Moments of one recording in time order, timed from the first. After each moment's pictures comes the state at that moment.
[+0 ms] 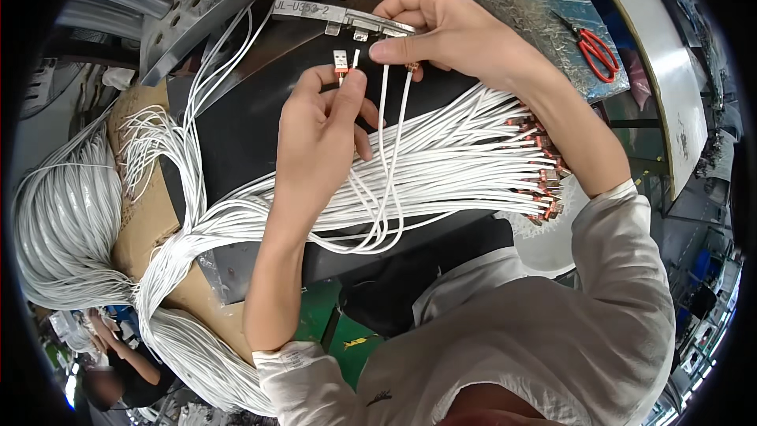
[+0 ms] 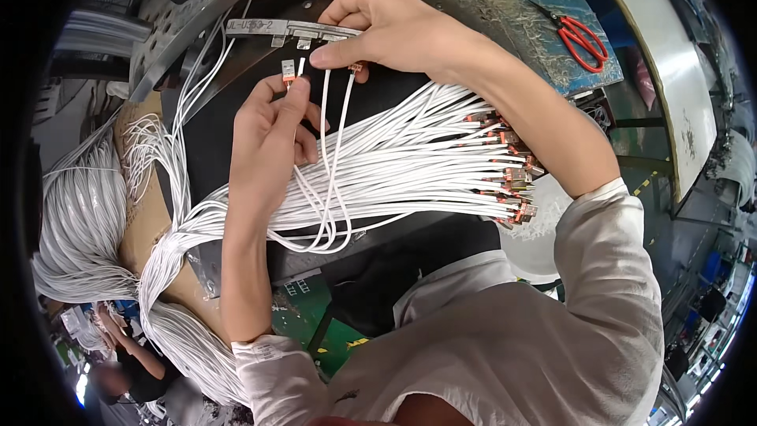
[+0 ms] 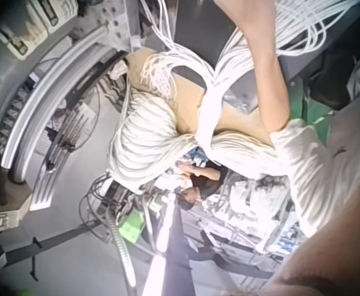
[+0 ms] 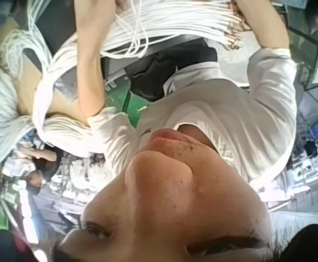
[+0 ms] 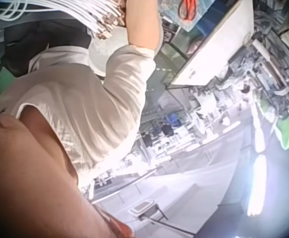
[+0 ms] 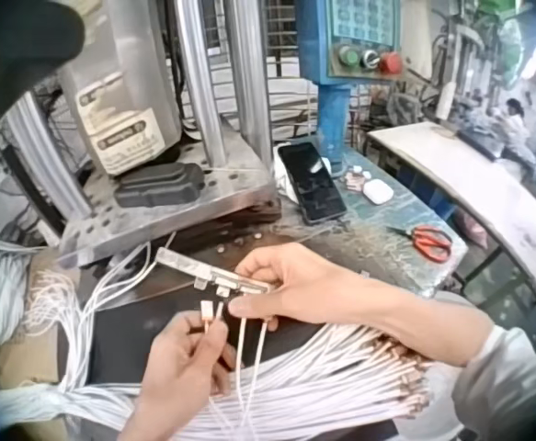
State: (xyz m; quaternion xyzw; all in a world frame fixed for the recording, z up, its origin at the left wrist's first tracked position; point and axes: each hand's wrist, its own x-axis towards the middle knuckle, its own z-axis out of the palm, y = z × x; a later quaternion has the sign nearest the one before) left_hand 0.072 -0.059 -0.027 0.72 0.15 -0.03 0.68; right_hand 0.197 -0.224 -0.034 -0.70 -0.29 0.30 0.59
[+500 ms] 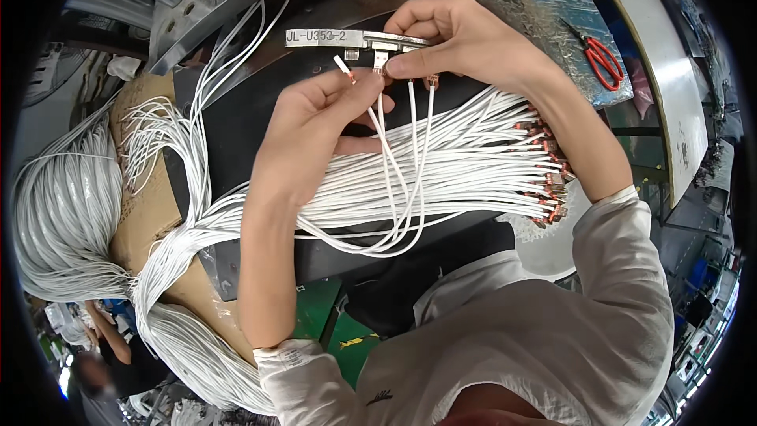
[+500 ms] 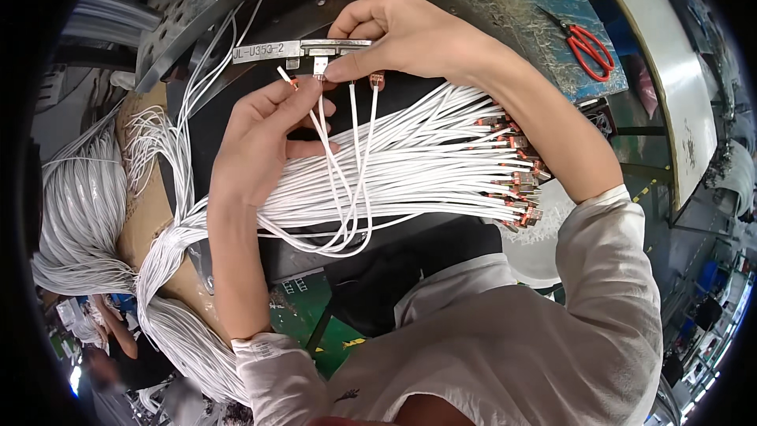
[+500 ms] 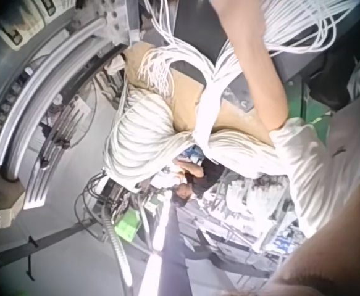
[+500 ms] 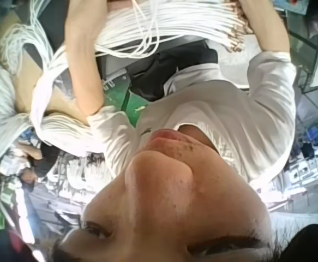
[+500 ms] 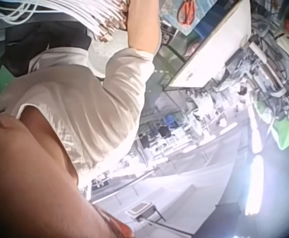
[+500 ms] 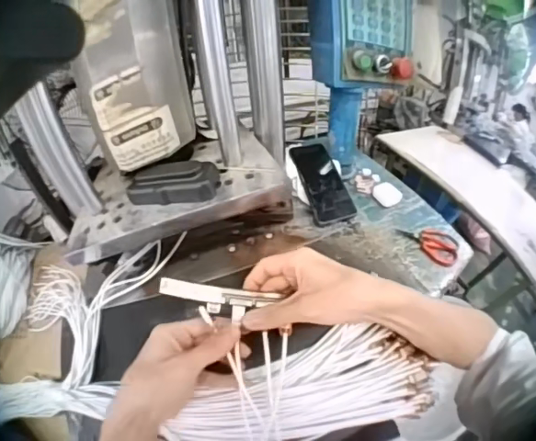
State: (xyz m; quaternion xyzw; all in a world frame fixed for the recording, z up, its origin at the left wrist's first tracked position) left_hand 0.072 -0.041 -0.021 0.61 0.18 -0.12 0.76; right_hand 0.199 -0.224 -0.032 -0.69 -0.33 0.33 0.55
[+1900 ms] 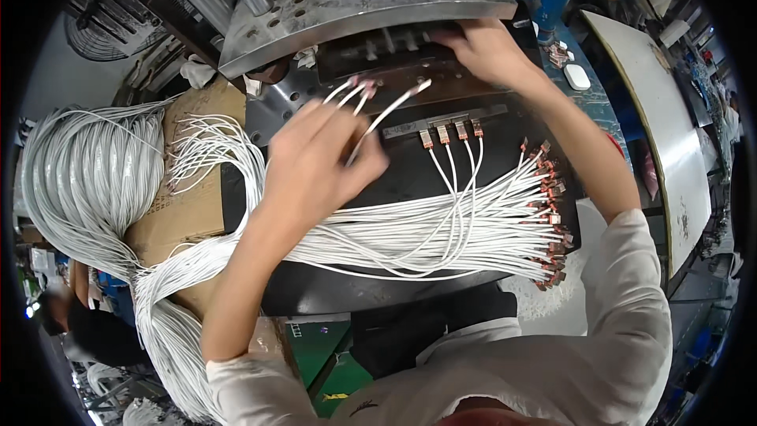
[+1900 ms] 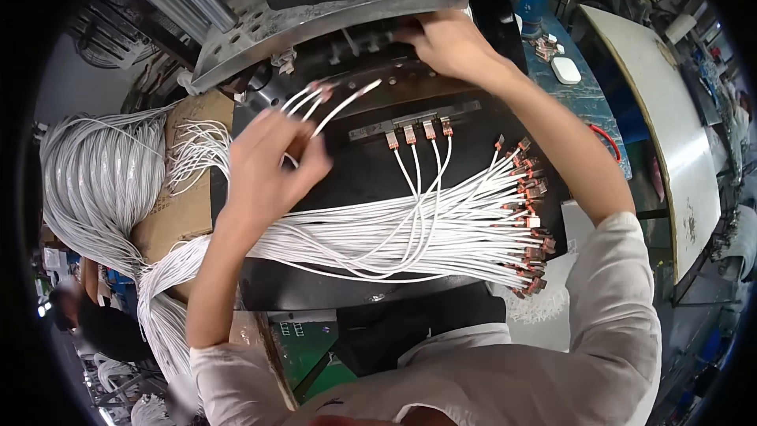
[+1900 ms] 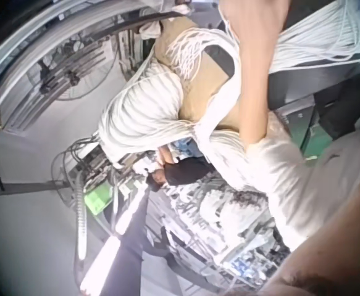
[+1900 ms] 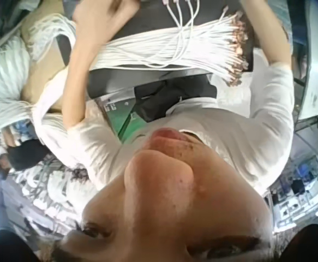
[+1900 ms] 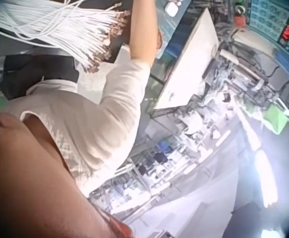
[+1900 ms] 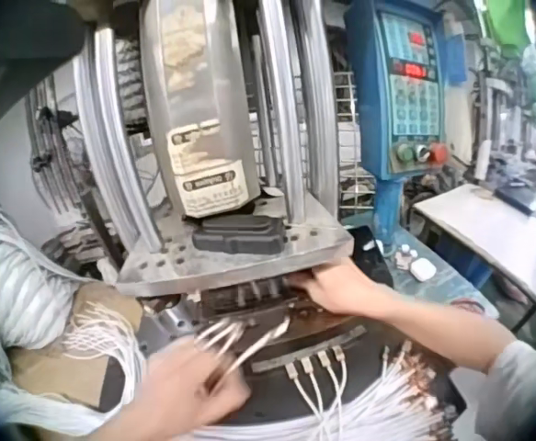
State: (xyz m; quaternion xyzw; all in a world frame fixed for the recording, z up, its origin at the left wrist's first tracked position) left_hand 0.070 0.013 0.011 0.92 -0.14 0.29 0.21; right_hand 0.301 -0.180 -0.033 -0.82 -0.45 -0.23 0.26
